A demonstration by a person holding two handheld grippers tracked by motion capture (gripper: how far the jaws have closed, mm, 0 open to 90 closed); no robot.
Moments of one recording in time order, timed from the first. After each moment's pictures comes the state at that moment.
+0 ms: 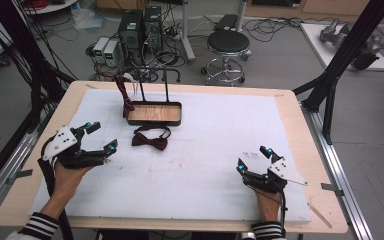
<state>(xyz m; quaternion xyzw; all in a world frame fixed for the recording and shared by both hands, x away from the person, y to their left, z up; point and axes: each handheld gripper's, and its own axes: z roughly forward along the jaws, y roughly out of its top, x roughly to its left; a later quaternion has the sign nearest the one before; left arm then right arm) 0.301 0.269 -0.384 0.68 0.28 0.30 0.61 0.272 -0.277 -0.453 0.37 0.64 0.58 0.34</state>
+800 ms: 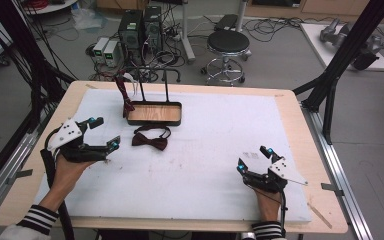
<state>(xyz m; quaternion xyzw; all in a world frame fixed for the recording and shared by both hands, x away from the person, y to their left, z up) 0.317 0.263 -0.373 0.70 0.27 0.28 0.59 0.273 -0.278 -0.453 0.37 0.64 0.58 0.34</state>
